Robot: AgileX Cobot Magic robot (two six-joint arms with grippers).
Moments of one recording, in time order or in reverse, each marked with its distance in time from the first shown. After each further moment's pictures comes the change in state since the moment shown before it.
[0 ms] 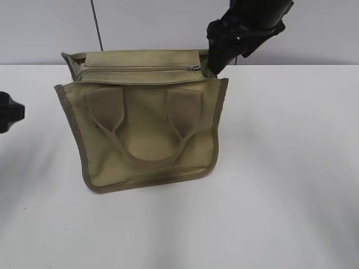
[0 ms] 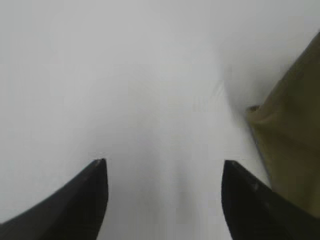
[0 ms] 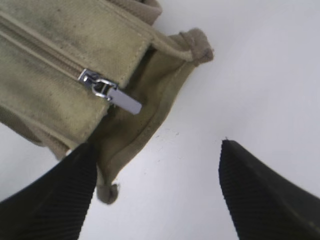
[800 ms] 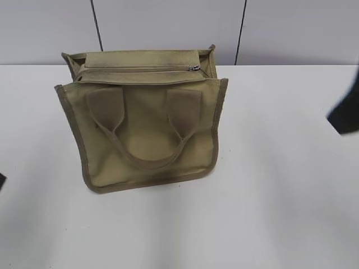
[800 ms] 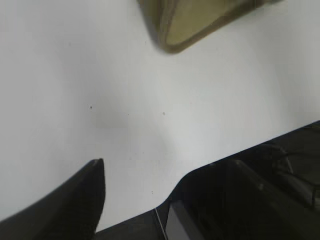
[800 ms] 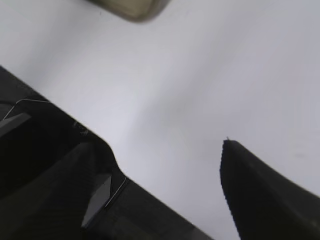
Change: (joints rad) left arm -0.350 -0.348 -0.159 -0.867 0.886 0.752; right arm 0.000 -0.680 0.546 -0.027 0.091 0.049
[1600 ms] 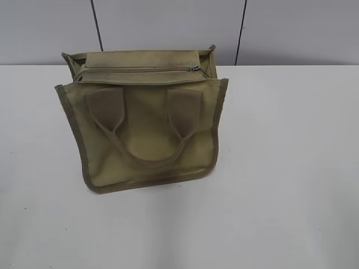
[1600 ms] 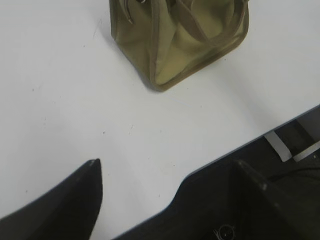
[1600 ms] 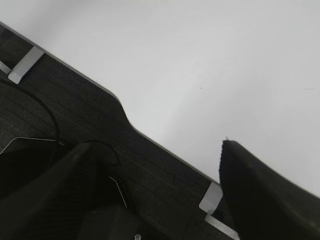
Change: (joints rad) left arm -0.001 -0.772 0.171 -0.020 0.130 0.135; right arm 0.000 -0.986 0.651 -0.001 0.005 0.073
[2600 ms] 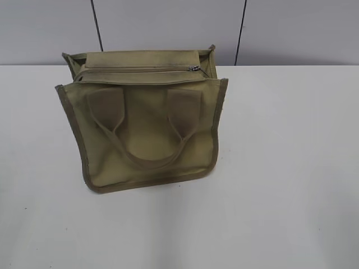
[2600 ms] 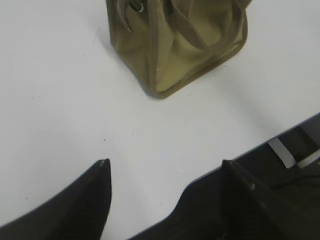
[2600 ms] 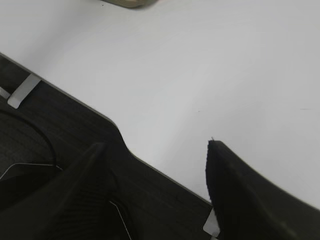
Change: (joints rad) left arm 0.046 0.004 0.021 -0.020 -0.038 0.028; right arm -0.012 0.011 0.038 0.002 -0.122 0.019
